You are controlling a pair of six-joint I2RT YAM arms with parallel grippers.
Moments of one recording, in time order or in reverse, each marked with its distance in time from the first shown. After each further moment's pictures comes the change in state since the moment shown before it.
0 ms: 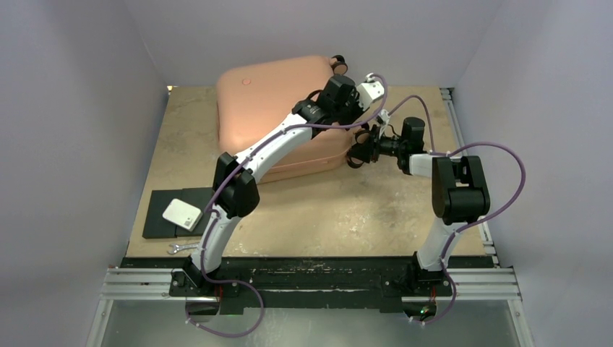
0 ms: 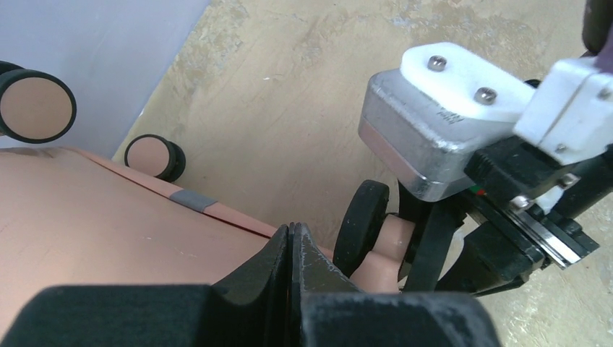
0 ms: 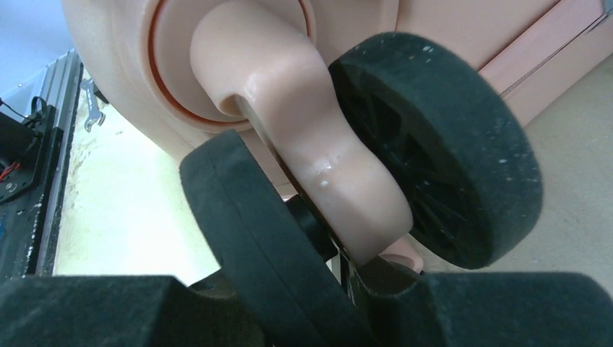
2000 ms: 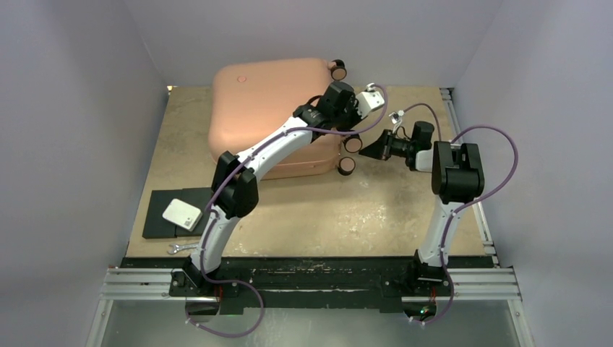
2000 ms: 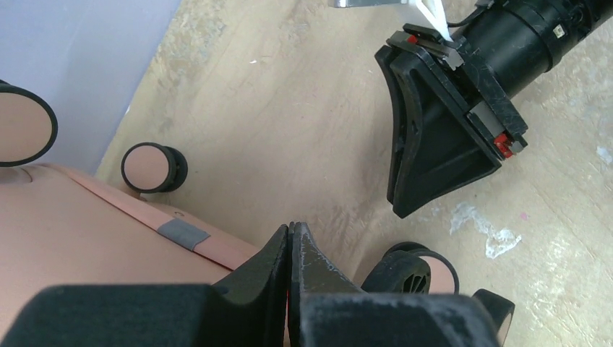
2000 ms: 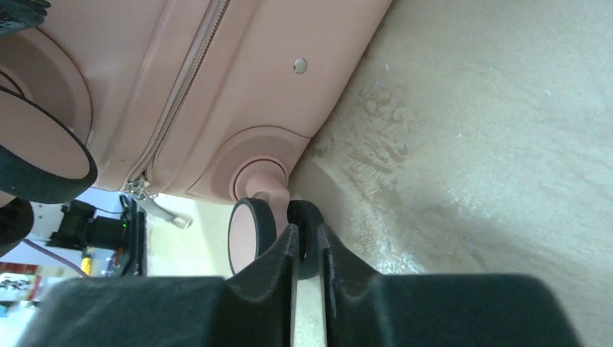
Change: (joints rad) left arm 0.001 -0.006 -0.094 0.034 0.048 0.070; right arm -0.136 0.246 0.113 0.010 -0.032 0.376
